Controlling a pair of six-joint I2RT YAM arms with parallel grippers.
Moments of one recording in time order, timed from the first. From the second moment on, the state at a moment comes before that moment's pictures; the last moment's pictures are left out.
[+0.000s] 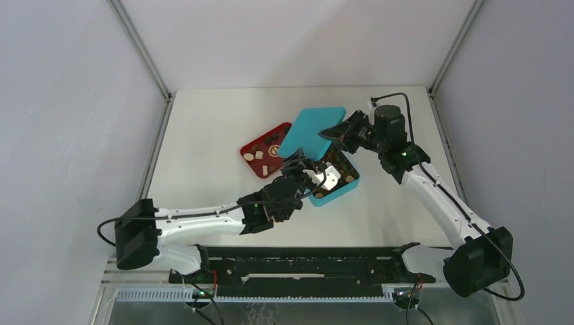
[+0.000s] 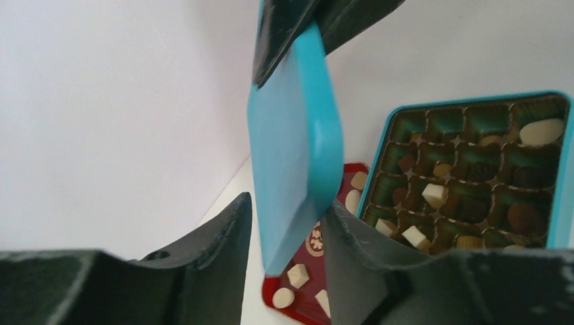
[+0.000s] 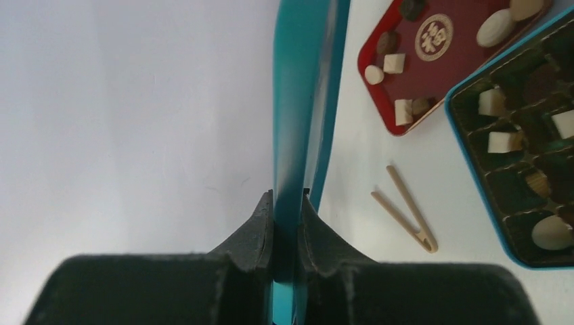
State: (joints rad) left arm -1.22 1.37 0.88 0.44 -0.73 0.72; right arm 0.39 1.21 1.07 -0.24 -0.40 1.15
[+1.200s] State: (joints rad) left arm -0.68 1.12 0.74 0.24 -0.13 -0.30; right arm 0.08 1.34 0.99 -0.10 -1.00 0.72
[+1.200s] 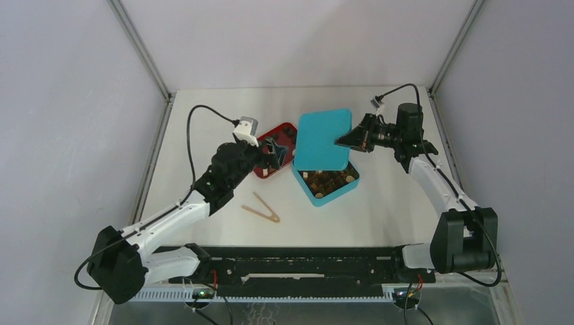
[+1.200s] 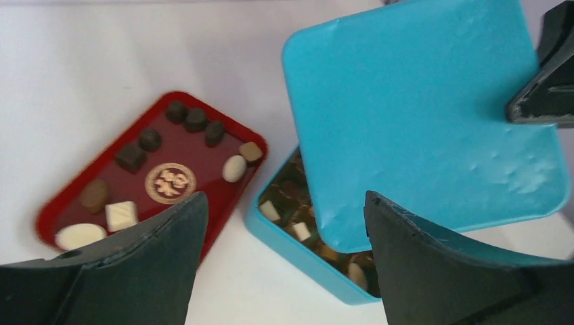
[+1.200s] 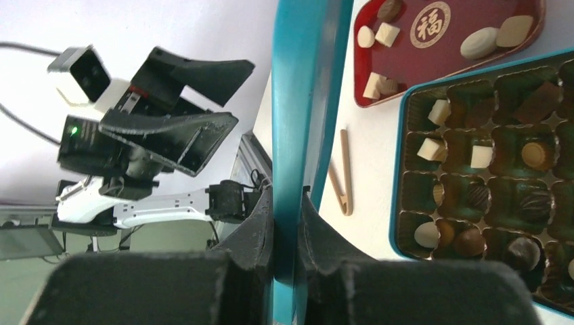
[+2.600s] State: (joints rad) left arm -0.47 1.38 0.57 1.14 0.57 -1.03; right arm 0.10 1.31 0.96 0.13 -1.21 0.77
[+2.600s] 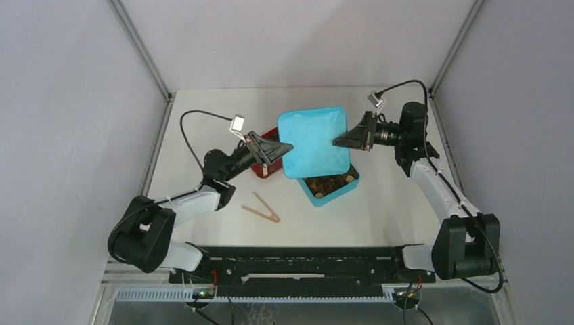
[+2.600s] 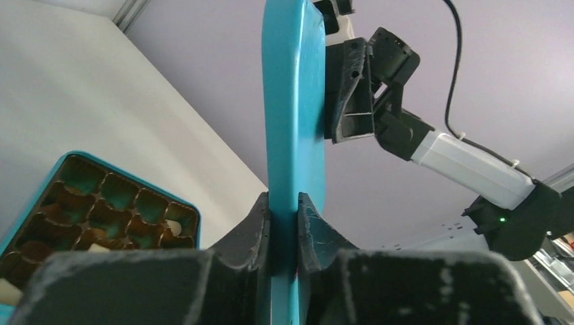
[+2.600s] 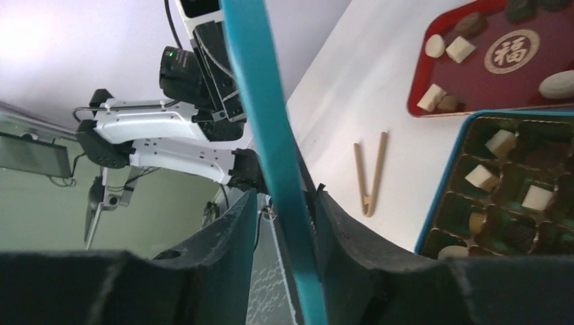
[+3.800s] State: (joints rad) left arm -0.49 1.39 0.40 0.95 0.26 -1.16; right arm 0.10 1.51 0.77 -0.12 -0.50 0.64
